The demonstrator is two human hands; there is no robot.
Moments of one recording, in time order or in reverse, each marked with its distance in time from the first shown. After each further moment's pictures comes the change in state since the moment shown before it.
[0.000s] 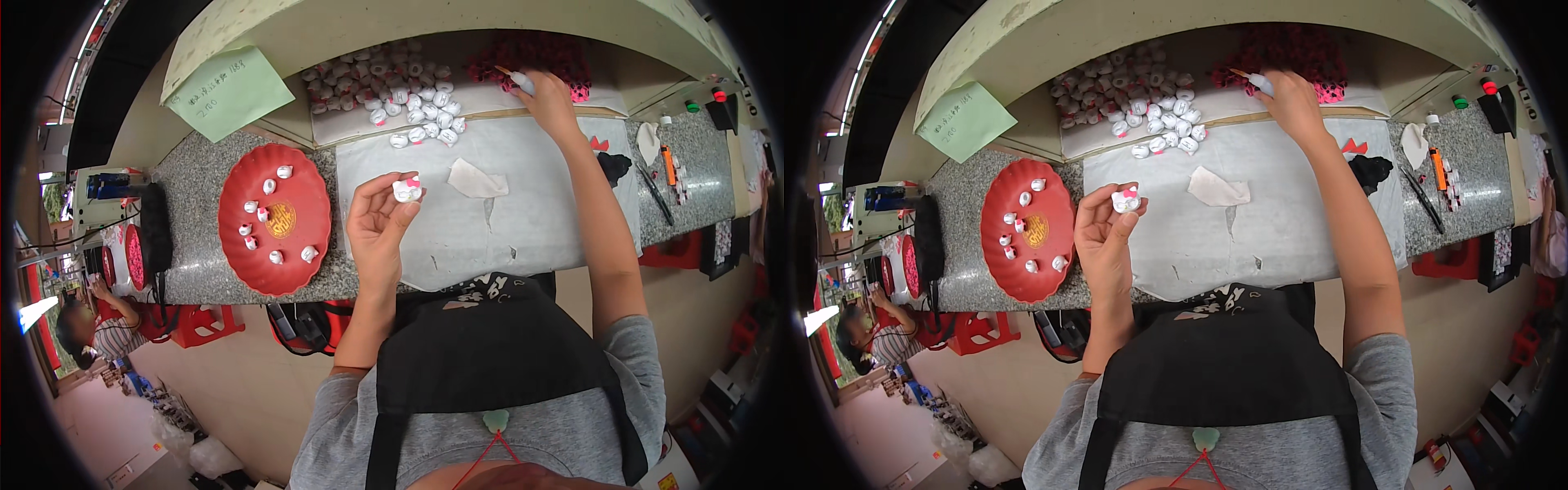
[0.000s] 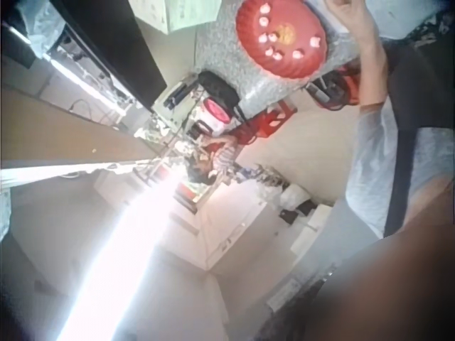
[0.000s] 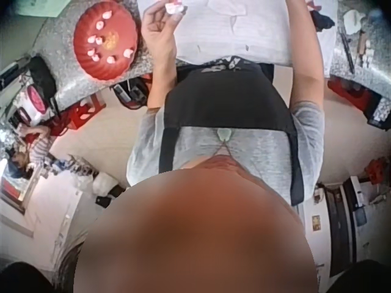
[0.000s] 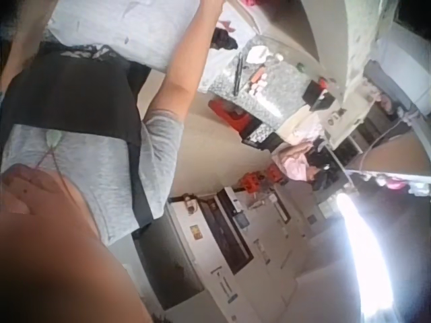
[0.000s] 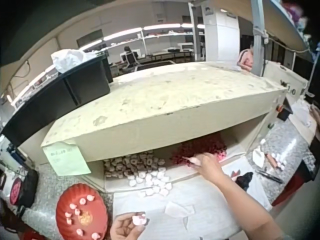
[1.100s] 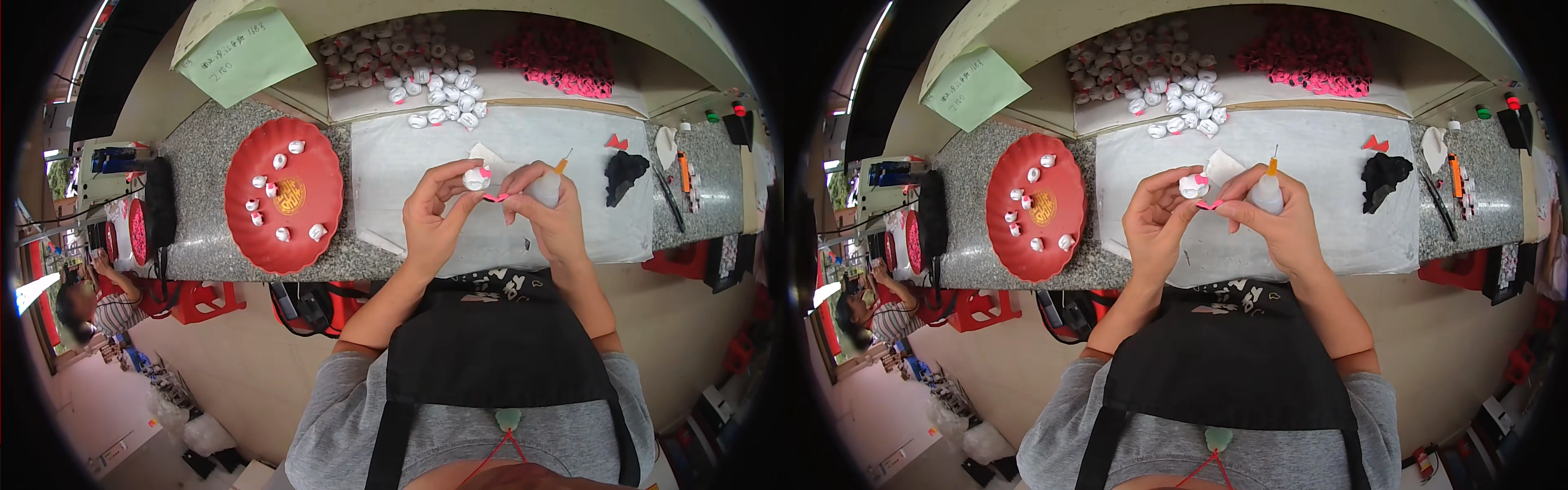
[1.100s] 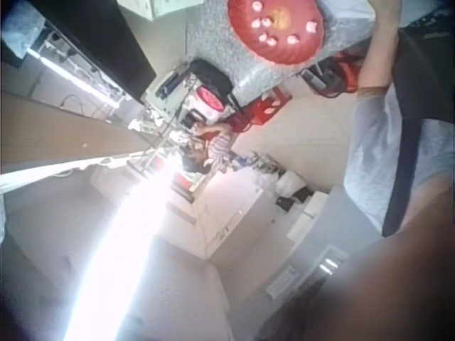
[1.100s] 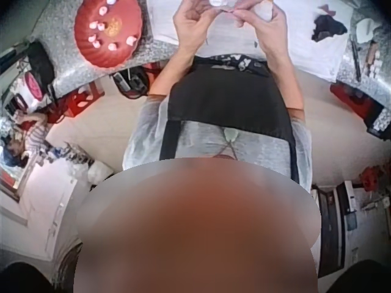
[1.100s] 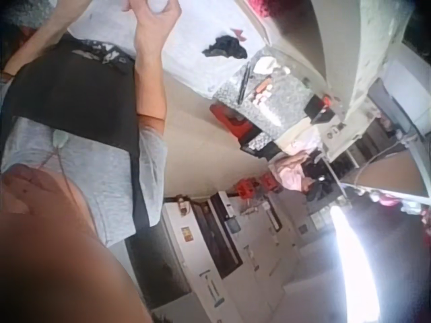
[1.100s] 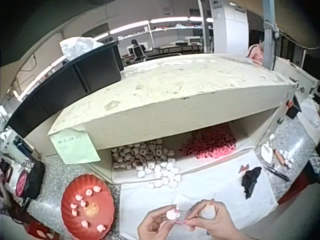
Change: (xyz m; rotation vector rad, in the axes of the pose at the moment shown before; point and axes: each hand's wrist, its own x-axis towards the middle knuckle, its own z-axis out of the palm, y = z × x) left_hand -0.006 -0.022 0.018 0.174 -0.133 0.029; right_hand -0.105 -0.116 -0.058 1.570 -0.297 0.470
